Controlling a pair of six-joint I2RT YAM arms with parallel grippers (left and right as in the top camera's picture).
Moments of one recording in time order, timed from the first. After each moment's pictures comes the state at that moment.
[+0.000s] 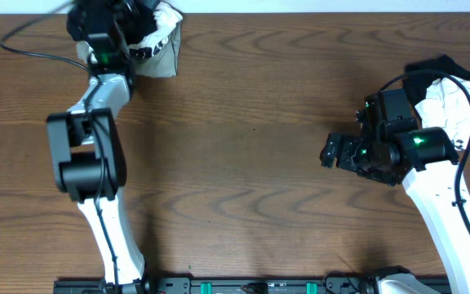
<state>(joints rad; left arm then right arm) 0.09 2.31 1.57 0.65 -0.22 -0.12 0.18 1.31 1.12 -1.09 -0.14 0.46</state>
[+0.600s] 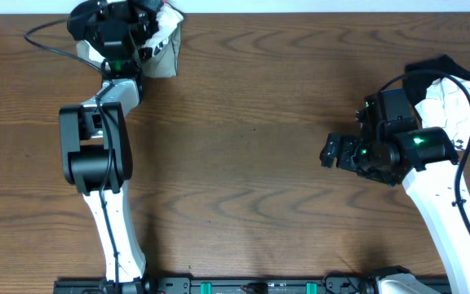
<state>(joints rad) 0.06 2.32 1.57 0.65 -0.19 0.08 0.18 1.31 1.12 -1.09 -0.14 0.46</state>
